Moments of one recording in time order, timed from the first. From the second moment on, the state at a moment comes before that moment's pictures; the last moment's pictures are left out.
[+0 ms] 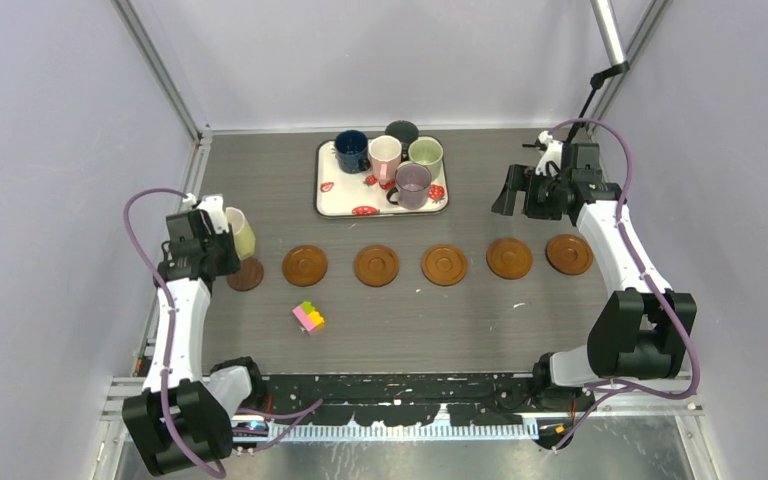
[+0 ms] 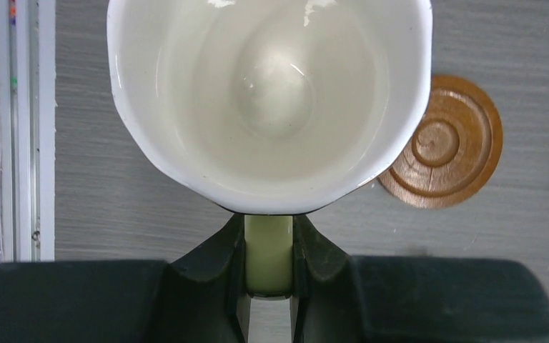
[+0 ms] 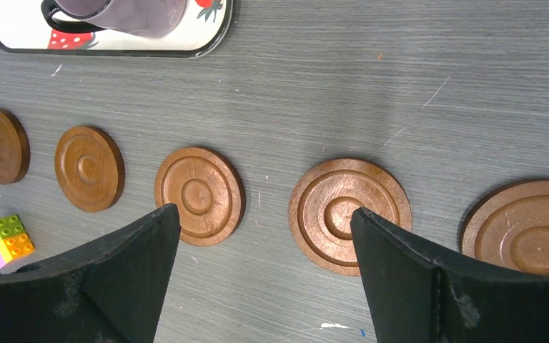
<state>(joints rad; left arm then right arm) 0.25 1.02 0.79 -0.57 0.11 0.07 -0.06 1.42 1.18 -0.60 -0.38 0.08</state>
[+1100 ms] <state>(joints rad) 0.30 1.01 0.66 -0.58 0.12 0.22 -0.06 1.42 1.16 -0.60 -0.39 0.08</state>
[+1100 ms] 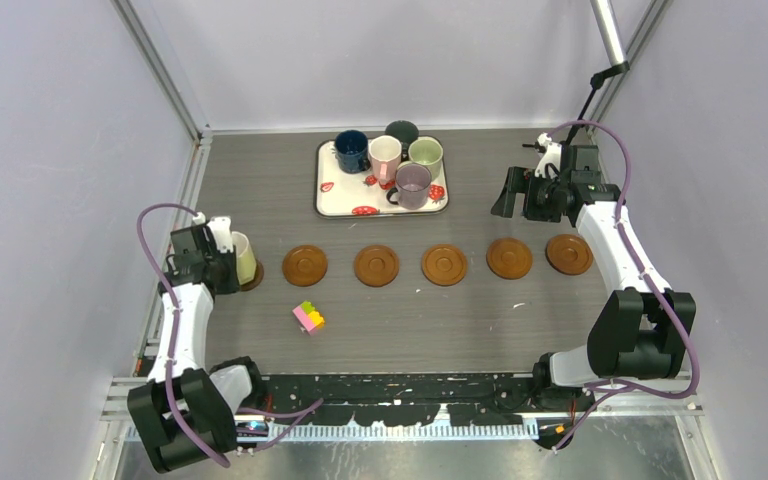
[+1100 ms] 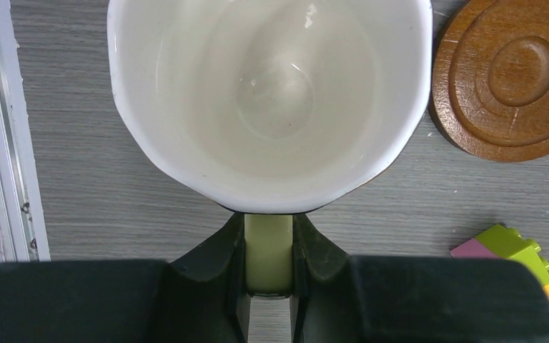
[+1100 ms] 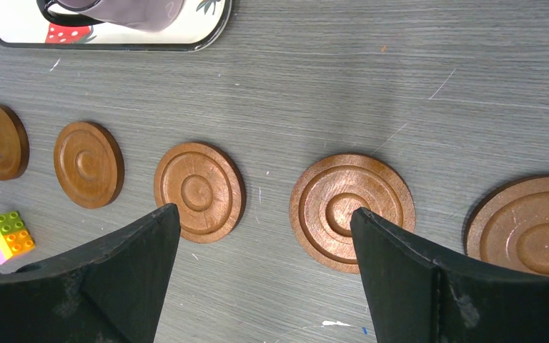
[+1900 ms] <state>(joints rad) 0.31 0.98 0.66 -0.58 0.13 0.27 -0.06 1.42 1.16 -0.60 -0.39 0.08</state>
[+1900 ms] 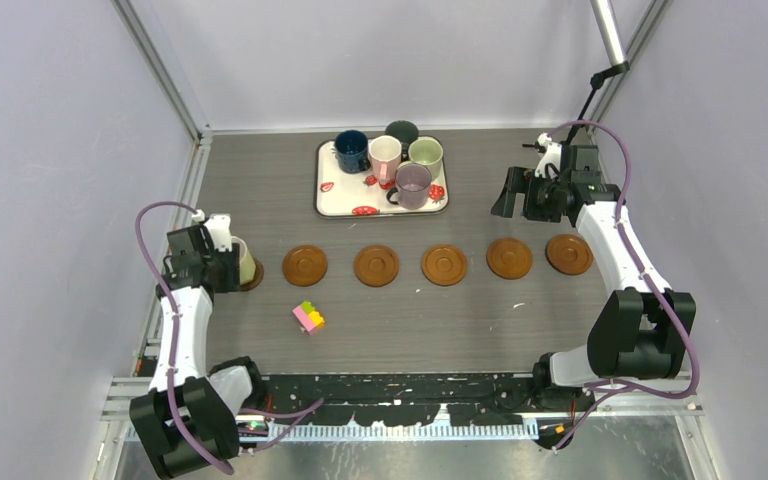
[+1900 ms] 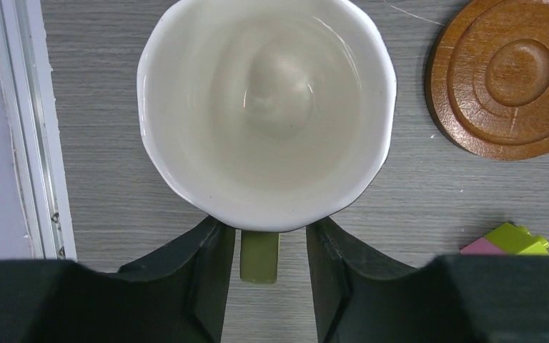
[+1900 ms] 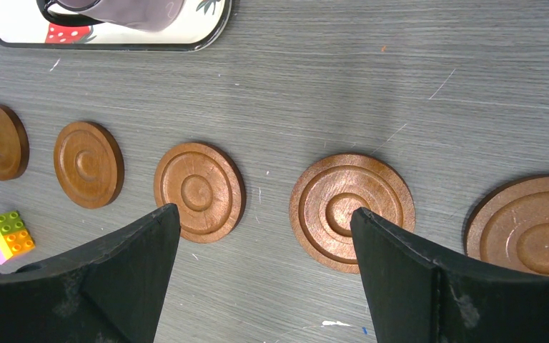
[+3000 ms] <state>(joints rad) 0.29 1.10 1.12 -0.85 0.21 0.28 -0.06 1.42 1.16 -0.60 -0.40 0.08</state>
